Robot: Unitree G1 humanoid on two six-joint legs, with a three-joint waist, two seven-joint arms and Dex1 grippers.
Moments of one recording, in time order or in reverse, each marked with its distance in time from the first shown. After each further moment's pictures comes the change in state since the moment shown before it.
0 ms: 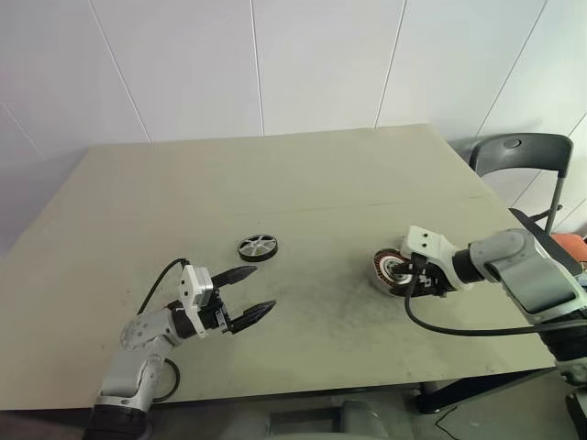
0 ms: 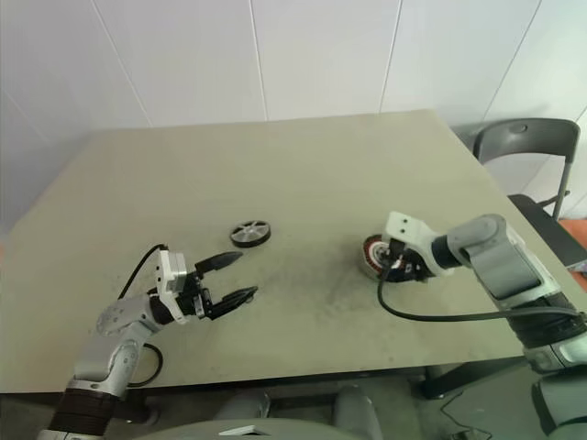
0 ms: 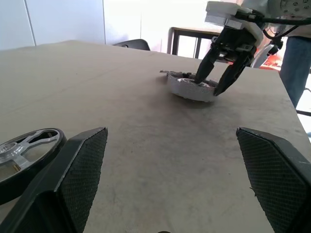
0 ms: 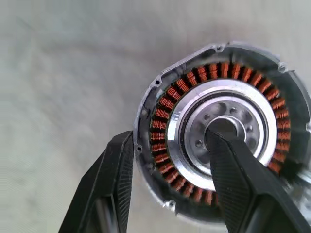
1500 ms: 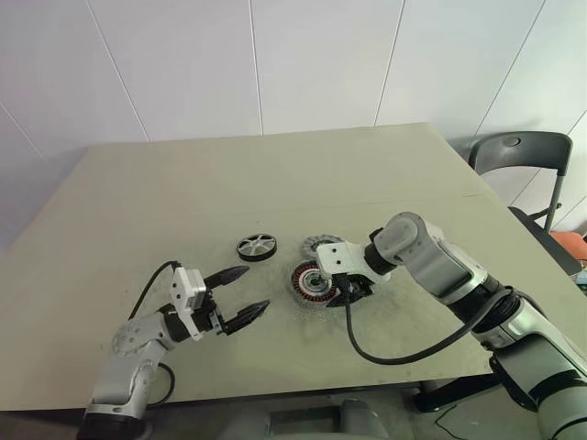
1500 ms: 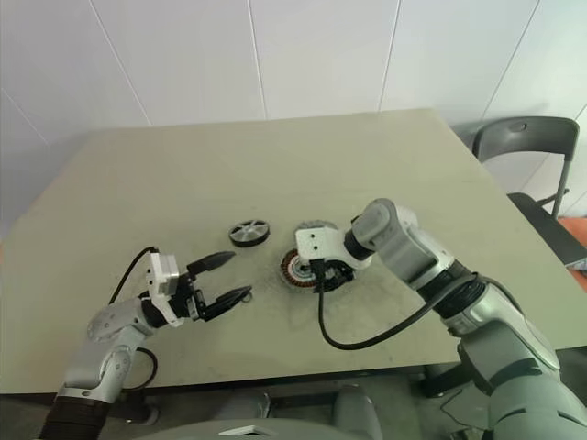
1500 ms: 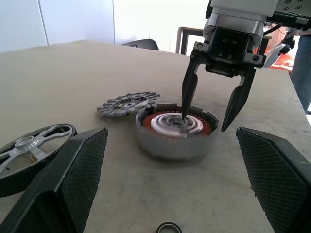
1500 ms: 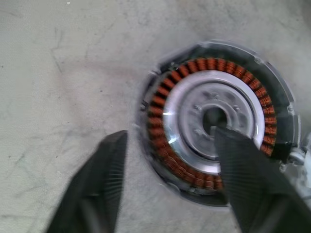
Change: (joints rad) left arm 0.041 0.023 0.037 -0.043 -0.013 -0.001 0.017; right arm -0.227 0.272 0.309 0.004 -0.209 -0.135 0.116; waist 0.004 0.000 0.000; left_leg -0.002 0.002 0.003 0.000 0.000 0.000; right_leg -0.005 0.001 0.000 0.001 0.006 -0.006
